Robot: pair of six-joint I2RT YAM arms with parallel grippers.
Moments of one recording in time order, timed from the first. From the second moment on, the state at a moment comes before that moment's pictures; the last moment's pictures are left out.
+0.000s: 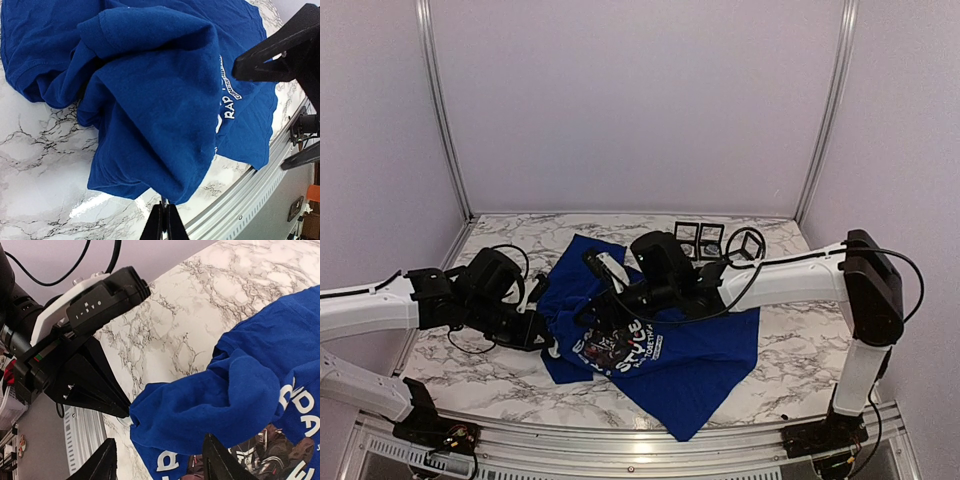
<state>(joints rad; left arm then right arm) -0.82 1.15 0.73 -0.52 0.21 -0.59 1.01 1.85 1.24 0.09 -0.43 0.35</state>
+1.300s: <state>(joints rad) -0.82 1.16 0.77 -0.51 0.22 -0.56 1.03 1.96 1.33 0.04 -0.39 0.42</state>
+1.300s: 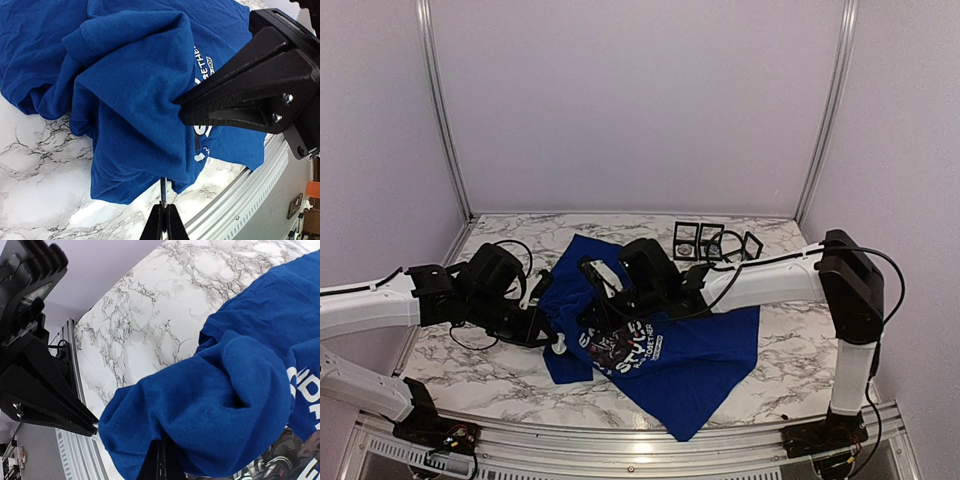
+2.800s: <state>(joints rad) -0.76 1.15 0.79 0.11 0.41 -0.75 0.90 1.66 1.13 0.18 -0.35 0.50</state>
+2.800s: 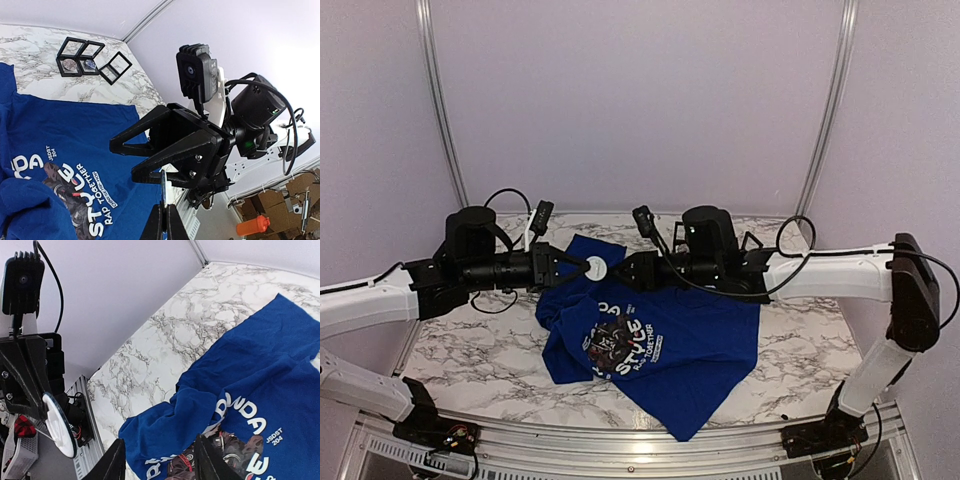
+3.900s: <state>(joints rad) -0.73 1.36 0.81 0.67 0.40 -0.99 0.83 1.65 0.95 0.88 -0.48 0.78</state>
